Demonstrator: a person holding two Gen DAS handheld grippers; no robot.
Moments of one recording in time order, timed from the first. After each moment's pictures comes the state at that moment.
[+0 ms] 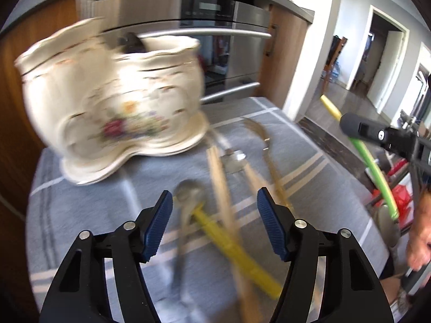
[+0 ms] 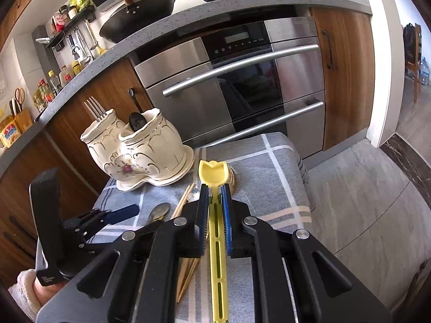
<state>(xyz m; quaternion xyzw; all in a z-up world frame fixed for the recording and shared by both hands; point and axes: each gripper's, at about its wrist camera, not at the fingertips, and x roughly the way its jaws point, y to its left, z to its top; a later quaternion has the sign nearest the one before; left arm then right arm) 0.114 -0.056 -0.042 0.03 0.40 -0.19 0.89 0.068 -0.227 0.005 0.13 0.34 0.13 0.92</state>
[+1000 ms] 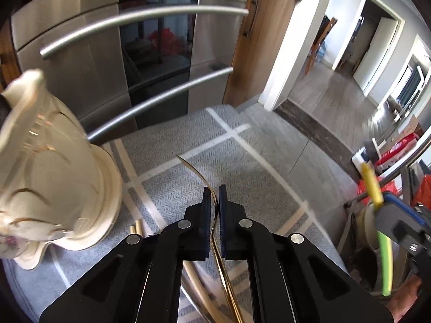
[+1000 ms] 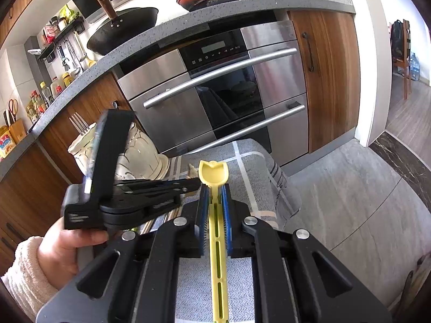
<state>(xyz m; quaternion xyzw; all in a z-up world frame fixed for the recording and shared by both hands) 0.196 -0.139 -0.037 0.04 0.45 -0.24 0.86 0.061 -0.267 0.006 0.14 0.32 0.10 0.93</state>
